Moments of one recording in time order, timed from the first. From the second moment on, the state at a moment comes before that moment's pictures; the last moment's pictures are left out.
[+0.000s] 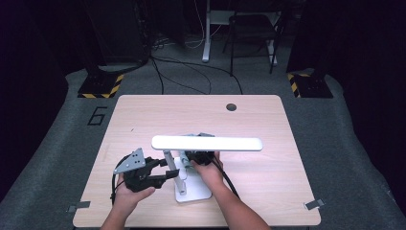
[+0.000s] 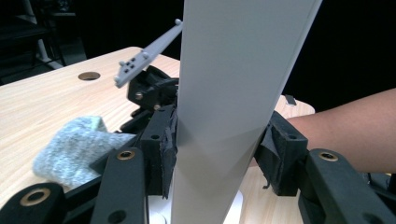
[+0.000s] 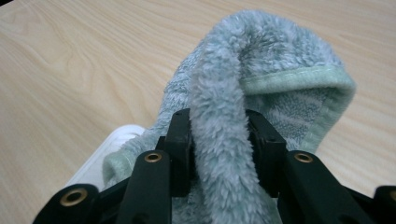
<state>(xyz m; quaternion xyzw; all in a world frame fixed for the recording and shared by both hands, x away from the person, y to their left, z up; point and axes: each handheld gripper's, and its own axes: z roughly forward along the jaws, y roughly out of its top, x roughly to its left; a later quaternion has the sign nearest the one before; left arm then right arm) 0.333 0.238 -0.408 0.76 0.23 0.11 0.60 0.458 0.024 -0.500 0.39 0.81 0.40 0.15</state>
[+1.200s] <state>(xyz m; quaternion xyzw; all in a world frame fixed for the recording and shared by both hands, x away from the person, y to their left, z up) 0.327 0.229 -0.405 0.77 0.23 0.14 0.58 0.466 0.064 -0.501 0.32 0.86 0.35 0.17</state>
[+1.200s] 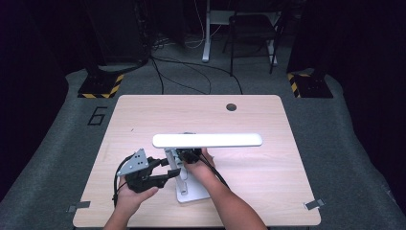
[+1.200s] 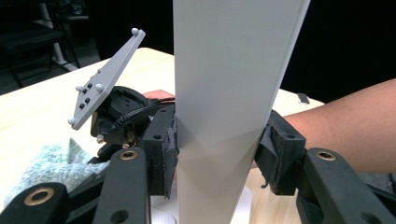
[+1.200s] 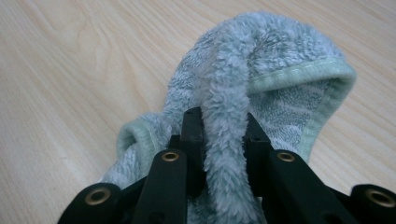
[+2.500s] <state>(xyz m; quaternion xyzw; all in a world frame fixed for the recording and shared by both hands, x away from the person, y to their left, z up) 0.347 0.223 -0.404 0.78 0.18 0.08 0.59 0.469 0.046 -0.505 0.34 0.85 0.36 0.18</state>
